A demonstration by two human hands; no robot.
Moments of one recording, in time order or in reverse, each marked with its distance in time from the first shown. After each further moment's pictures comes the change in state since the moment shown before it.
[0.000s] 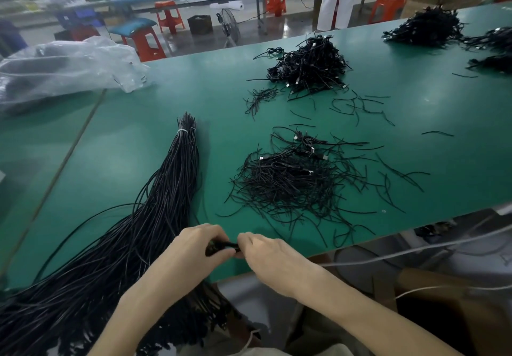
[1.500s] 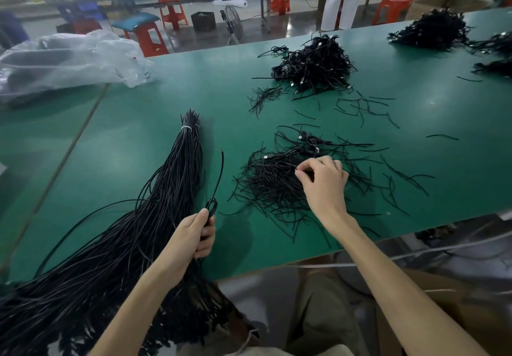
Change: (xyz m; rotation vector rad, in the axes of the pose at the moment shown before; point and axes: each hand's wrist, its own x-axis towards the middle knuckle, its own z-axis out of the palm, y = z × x) left_hand 0.035 -0.051 0.029 -1.083 0.026 -0.290; right_hand 0.034 0.110 -0.043 0.255 0.660 0.681
